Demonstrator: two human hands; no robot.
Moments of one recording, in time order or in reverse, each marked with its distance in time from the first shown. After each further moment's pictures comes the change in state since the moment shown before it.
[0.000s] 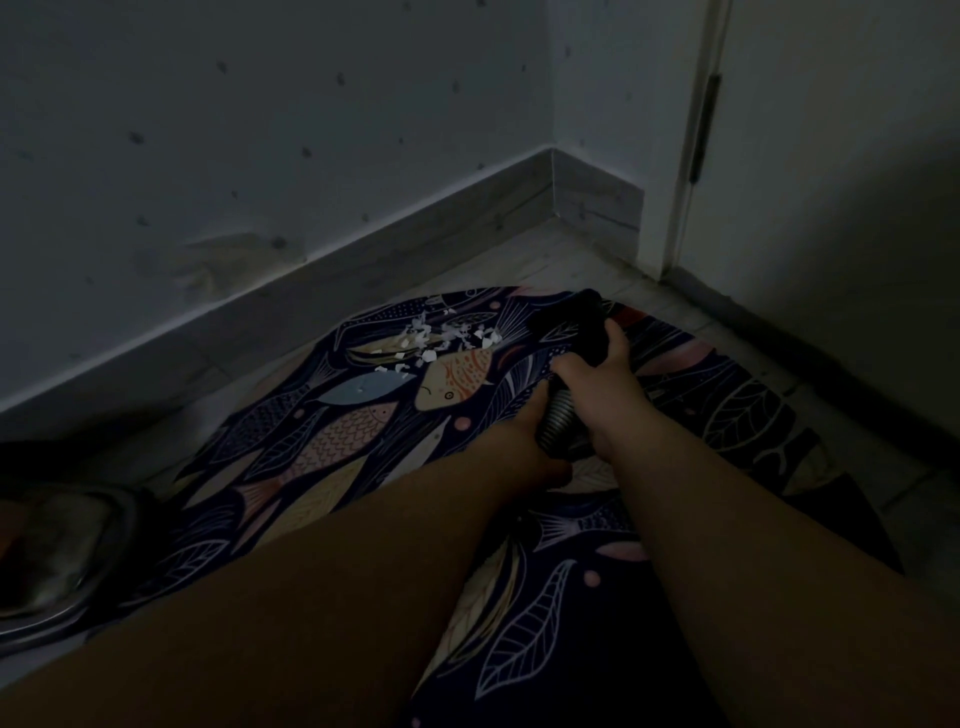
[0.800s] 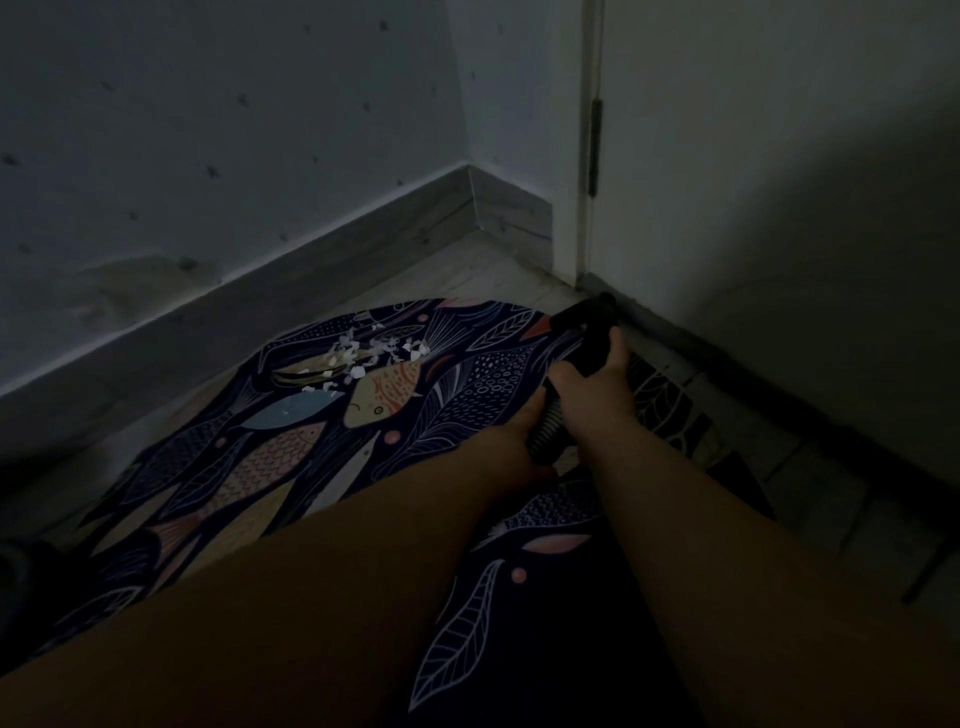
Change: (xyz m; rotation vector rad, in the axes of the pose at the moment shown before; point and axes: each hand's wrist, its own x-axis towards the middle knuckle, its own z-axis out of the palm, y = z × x) left_hand 0.014 0.050 0.035 0.146 -0.092 0.137; right_hand -0.023 -0.006 -0.068 -0.019 0.243 -0.039
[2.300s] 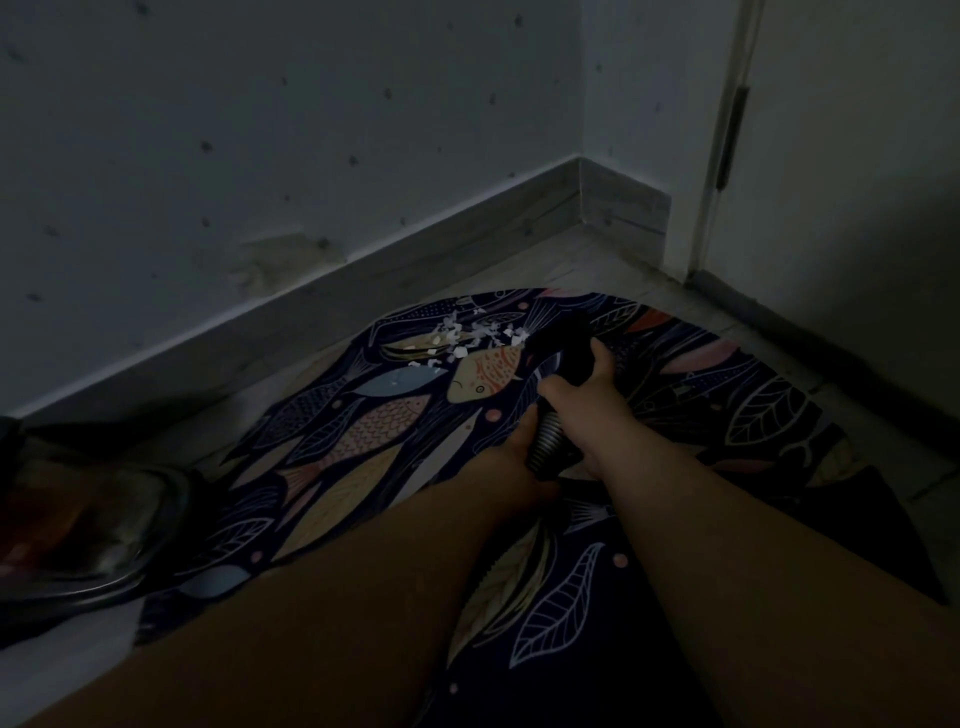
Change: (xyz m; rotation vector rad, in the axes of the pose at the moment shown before) left_hand -0.074 -0.088 -0.014 -0.111 0.107 -0.185; right_hand -0.046 0.015 0.102 -0.067 -0.314 0.068
